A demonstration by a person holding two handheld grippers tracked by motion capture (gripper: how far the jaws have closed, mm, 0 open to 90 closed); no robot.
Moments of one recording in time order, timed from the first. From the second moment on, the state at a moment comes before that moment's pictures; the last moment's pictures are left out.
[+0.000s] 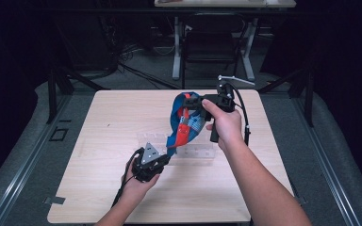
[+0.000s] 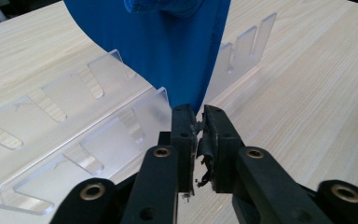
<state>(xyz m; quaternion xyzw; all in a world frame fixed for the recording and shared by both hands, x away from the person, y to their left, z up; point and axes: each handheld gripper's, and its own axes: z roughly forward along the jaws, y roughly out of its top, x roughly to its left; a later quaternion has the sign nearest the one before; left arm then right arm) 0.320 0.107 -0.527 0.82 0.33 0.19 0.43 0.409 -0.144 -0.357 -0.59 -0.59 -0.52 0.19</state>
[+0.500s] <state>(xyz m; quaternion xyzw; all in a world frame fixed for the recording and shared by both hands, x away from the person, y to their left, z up) 0.318 0.114 -0.534 0.82 0.33 0.18 0.44 0.413 -0.128 -0.372 -0.59 -0.60 -0.51 0.19</state>
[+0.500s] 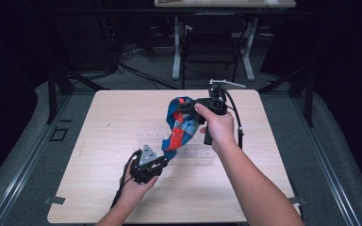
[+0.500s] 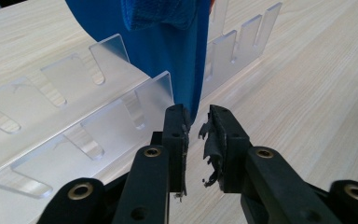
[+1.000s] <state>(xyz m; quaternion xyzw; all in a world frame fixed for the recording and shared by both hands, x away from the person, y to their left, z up) 0.316 0.126 -0.533 0.81 0.35 0.18 0.43 0.413 -0.134 -0.379 -0.60 -0.60 -0.50 0.18</state>
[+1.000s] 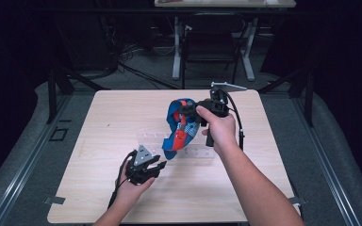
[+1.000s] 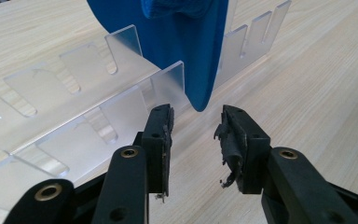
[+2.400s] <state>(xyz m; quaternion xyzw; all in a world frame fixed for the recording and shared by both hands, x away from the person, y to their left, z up) 0.308 0.171 -0.529 0.80 0.37 0.20 0.43 0.391 -0.174 -0.375 -0.60 -0.64 -0.47 0.10</state>
